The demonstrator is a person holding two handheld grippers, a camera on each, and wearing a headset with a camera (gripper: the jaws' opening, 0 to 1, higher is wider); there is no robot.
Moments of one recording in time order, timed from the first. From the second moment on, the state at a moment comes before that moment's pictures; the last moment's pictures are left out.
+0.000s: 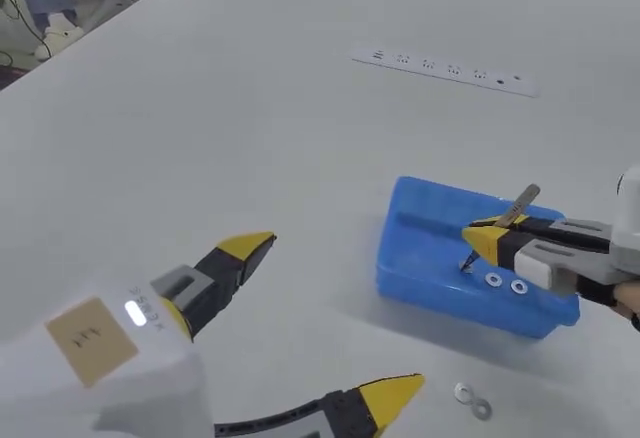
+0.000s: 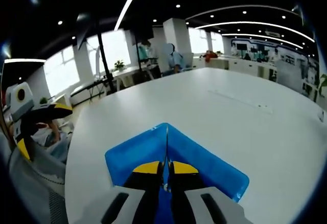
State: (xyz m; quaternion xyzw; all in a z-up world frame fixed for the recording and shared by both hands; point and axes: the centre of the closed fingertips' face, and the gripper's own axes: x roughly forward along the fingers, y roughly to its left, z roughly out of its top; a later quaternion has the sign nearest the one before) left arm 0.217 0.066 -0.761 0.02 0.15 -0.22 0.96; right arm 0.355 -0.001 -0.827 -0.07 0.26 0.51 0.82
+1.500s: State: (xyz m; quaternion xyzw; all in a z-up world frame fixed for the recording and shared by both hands) left arm 0.214 0.063 -0.759 0.02 0.14 -0.23 0.96; right arm 0.289 -0.032 -0.773 0.00 0.23 0.51 0.83
